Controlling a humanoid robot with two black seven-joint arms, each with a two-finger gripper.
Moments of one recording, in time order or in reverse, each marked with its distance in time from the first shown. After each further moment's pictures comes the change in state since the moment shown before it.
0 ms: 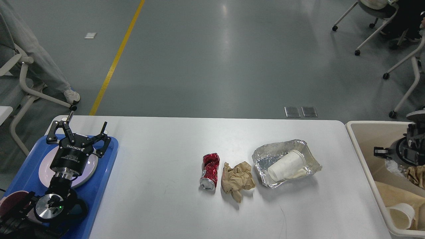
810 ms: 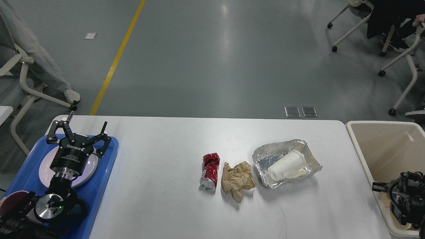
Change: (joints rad) left arm 0.000 0.000 0.000 0.000 0.000 0.000 0.000; right arm -0.541 0.100 0.195 -0.475 0.006 -0.150 -0.055
